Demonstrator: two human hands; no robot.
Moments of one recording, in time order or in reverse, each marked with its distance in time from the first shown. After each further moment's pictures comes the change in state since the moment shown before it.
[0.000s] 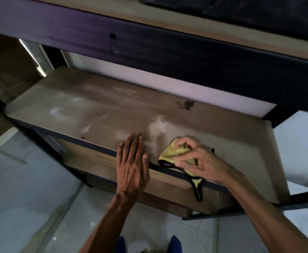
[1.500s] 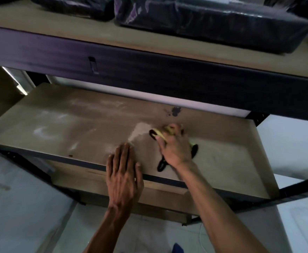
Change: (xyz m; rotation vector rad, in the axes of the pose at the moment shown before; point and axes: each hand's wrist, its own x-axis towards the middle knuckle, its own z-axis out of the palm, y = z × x) left_hand 0.007 -0.005 -0.005 0.041 -0.043 0.017; right_hand 0.086 0.004 0.039 -0.437 0.366 0.617
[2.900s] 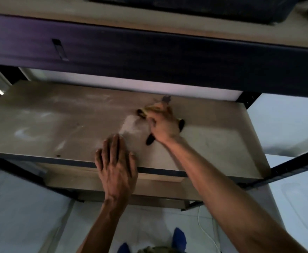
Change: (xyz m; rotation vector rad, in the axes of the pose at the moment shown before) left_hand 0.012 0.004 -0.003 0.049 -0.036 -0.060; right_hand 0.035 0.000 -0.002 0.202 0.170 -0.103
